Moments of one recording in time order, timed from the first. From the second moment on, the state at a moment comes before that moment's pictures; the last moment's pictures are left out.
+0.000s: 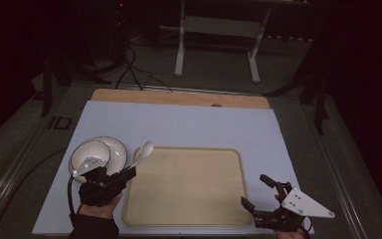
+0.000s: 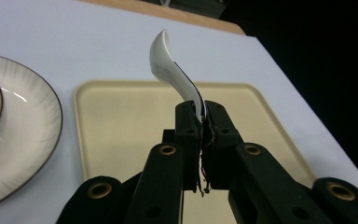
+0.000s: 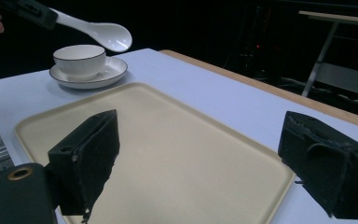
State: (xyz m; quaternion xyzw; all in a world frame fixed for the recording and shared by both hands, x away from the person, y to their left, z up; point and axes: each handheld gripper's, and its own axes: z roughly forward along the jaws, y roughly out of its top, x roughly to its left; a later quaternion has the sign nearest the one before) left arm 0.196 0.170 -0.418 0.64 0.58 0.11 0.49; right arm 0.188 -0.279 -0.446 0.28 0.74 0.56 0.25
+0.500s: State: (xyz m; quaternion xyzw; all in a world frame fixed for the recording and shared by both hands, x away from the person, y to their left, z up) left arm 0.200 0.150 -0.442 0.64 0.58 0.12 0.49; right arm 0.188 -0.279 -0.447 0.28 0.74 0.56 0.25
